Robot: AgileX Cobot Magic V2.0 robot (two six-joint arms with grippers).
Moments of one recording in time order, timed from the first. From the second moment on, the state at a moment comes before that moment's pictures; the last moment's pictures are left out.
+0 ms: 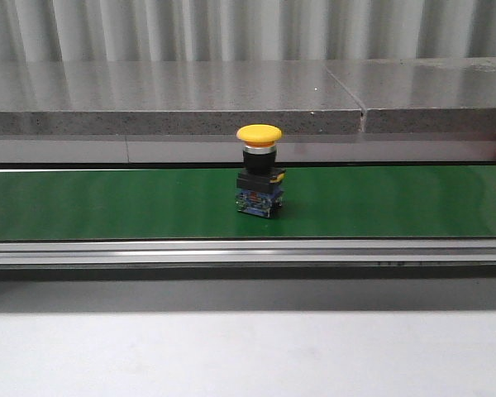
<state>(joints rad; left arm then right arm) -0.10 0.42 -0.50 0.13 0.56 -0.17 -0.64 1.98 -1.34 0.68 0.33 -0.56</state>
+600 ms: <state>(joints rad) -0.10 0.42 -0.50 0.13 0.56 -0.17 -0.59 1.62 -1.29 0.68 0.43 -0.60</state>
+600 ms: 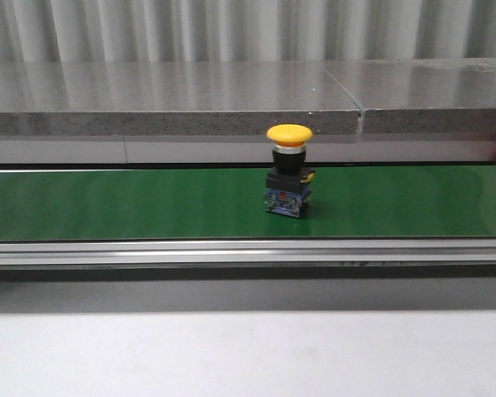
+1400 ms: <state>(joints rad) -0.10 0.42 -0.50 0.13 0.56 -0.17 -0.07 1.44 -1.06 0.66 0.85 -0.96</state>
